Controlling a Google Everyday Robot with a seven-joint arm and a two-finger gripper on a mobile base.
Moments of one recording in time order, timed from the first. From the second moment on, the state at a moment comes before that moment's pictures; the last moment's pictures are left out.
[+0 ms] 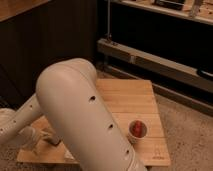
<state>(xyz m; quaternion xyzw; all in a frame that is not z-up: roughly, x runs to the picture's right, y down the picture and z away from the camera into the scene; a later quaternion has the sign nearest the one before) -0.323 0.280 0.719 -0.29 0.15 0.15 0.93</state>
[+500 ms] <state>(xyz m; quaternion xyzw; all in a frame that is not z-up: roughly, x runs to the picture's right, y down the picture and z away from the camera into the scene) -0.300 0.253 0.710 -0.27 0.12 0.19 0.93</state>
